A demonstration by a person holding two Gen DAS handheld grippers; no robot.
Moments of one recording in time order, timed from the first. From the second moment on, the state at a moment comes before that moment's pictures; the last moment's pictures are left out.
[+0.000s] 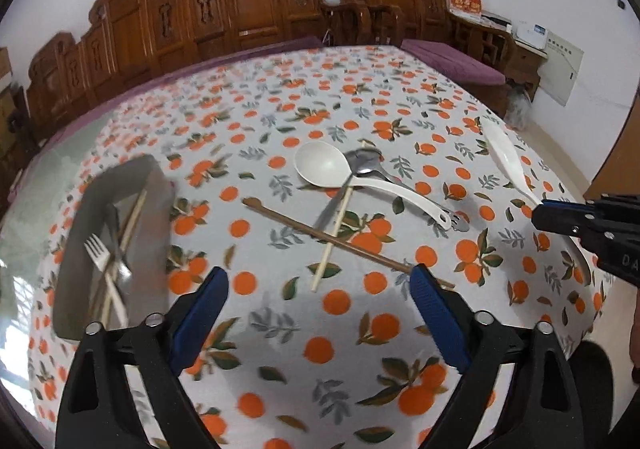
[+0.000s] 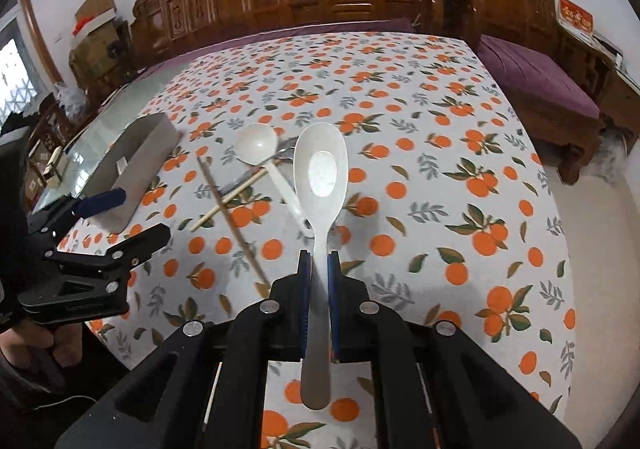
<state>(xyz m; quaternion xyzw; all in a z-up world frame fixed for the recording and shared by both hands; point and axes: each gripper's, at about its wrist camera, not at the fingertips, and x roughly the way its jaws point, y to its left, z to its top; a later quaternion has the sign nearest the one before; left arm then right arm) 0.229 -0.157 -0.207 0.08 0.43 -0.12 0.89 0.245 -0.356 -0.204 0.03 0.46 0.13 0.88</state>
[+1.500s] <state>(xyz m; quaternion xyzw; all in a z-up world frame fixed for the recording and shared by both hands) 0.243 -0.152 -0.245 0.02 0.52 -0.11 0.85 0.240 -0.349 -0.207 0.03 0.46 0.14 0.88</state>
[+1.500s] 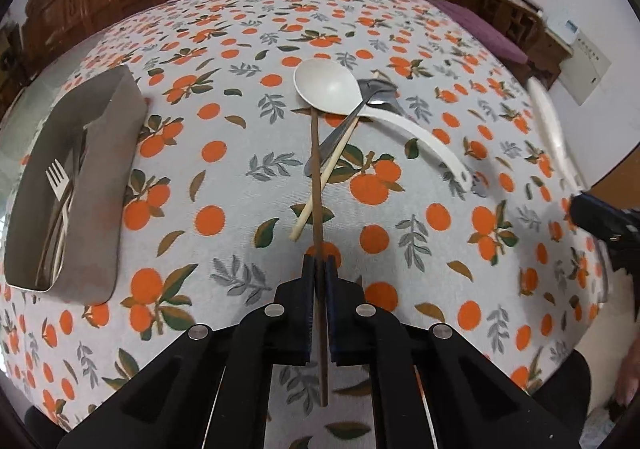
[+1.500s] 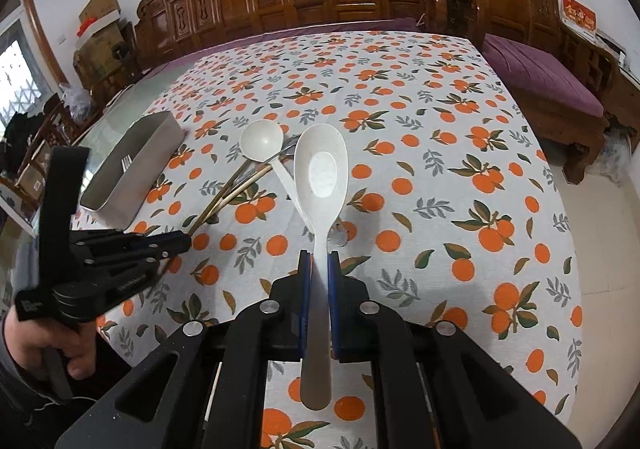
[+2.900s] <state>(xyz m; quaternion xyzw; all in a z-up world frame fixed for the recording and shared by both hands) 0.239 0.015 -0.161 0.04 0.45 -0.09 0.89 0.237 -0.209 -0.191 -0.05 0.44 0.22 0.87</state>
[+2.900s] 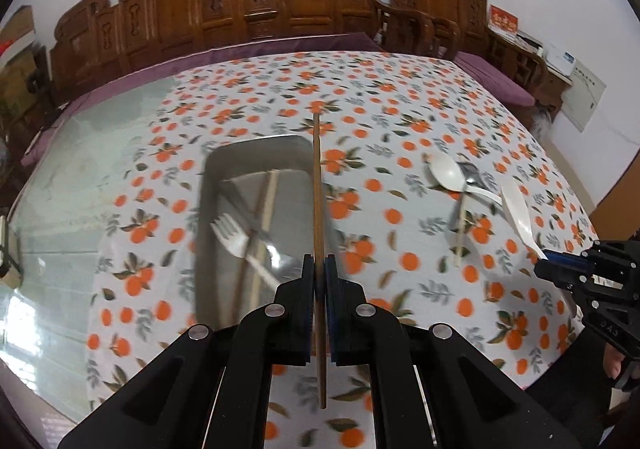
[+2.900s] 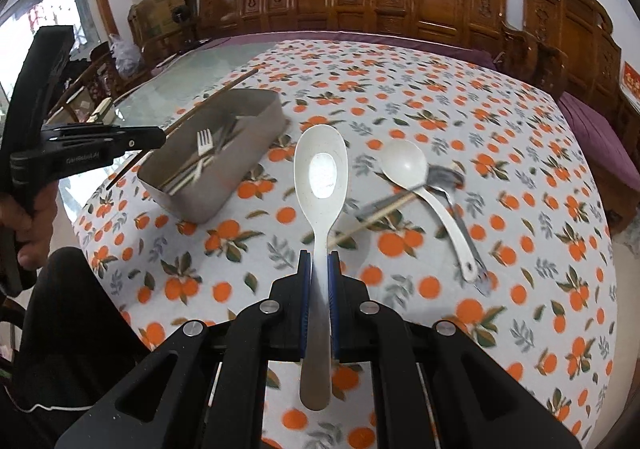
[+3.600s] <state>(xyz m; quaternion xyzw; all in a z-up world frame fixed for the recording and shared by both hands) 0.296 0.056 -0.206 0.05 0.51 -0.08 0.85 0.258 -0.145 -0.188 -0.06 0.44 0.25 0.86</state>
